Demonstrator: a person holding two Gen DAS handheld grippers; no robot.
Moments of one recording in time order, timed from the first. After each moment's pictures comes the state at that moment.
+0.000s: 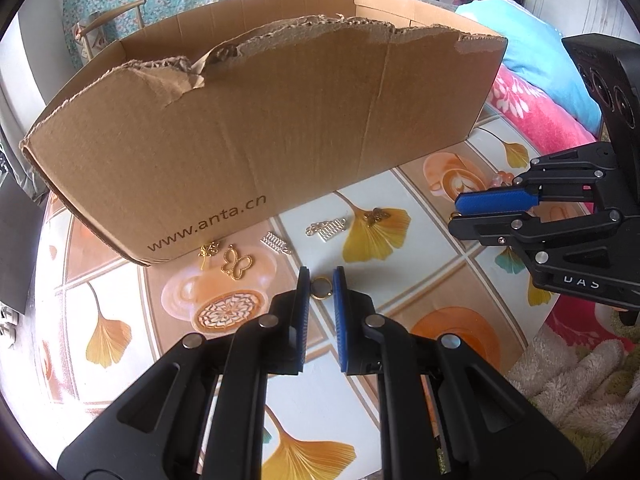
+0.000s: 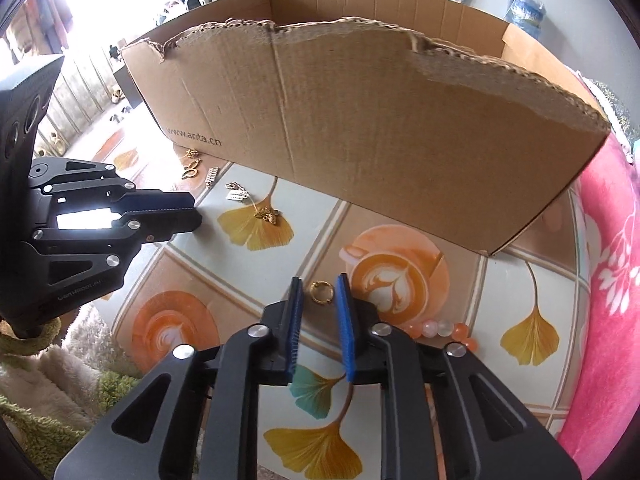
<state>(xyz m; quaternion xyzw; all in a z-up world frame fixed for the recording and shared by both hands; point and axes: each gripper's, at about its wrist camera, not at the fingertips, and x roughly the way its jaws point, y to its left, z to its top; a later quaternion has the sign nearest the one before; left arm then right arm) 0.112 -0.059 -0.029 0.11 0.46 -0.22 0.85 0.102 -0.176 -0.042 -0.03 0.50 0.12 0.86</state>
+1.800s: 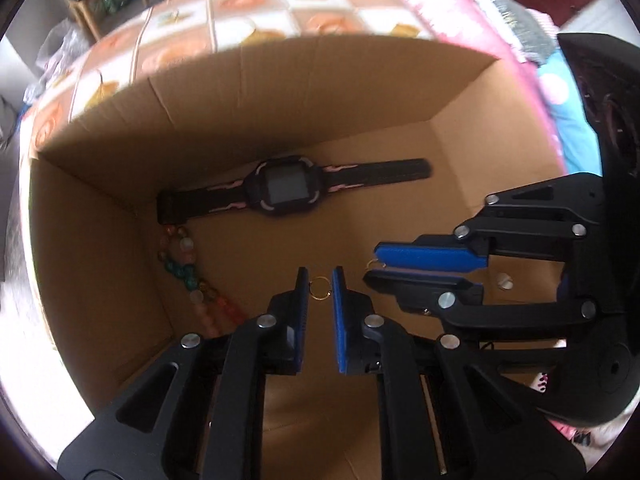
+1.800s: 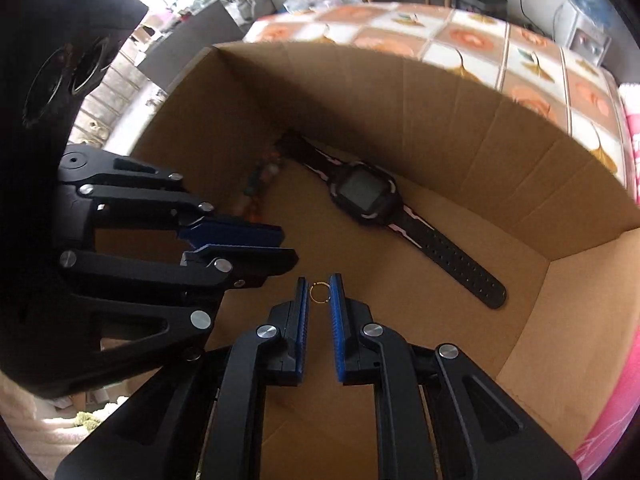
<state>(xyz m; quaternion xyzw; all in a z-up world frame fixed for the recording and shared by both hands) 0.345 -0.073 0.017 0.04 0.65 -0.22 0.73 0.322 -0.198 0.019 0.01 0.61 0.22 0.76</state>
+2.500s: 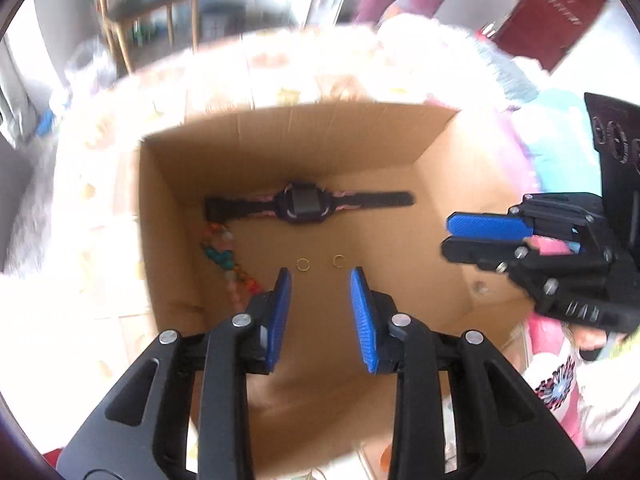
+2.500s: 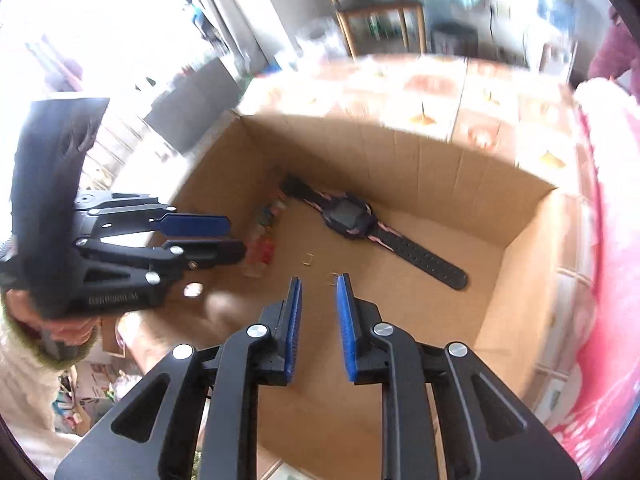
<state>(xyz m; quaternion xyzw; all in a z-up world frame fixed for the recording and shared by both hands) 0.274 -0.021 0.091 0.00 0.53 -0.21 0.82 0.247 -0.242 0.088 0.06 0.51 0.21 0.83</state>
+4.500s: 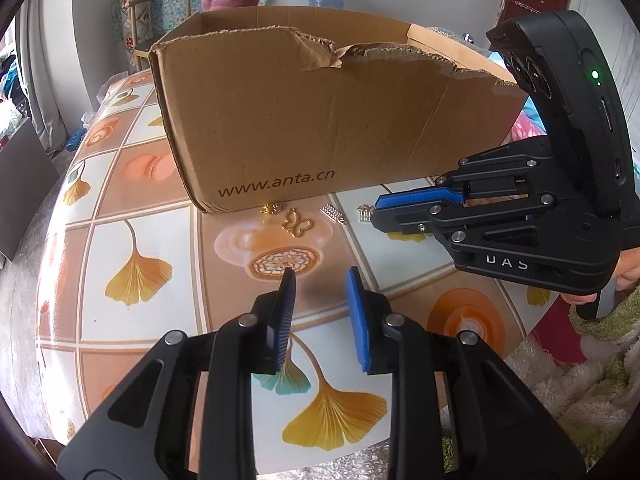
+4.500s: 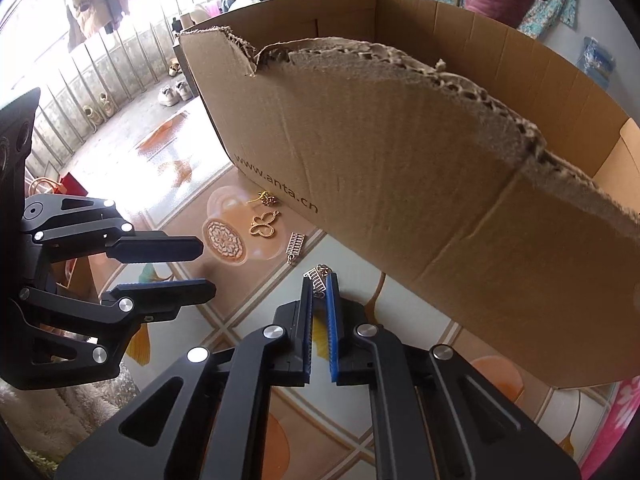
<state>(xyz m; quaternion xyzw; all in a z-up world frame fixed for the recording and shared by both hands) 0.094 -0.014 -0.018 0.02 0.44 -0.19 0.88 0.151 -0.106 -0.036 -0.08 0.48 0.23 0.84</state>
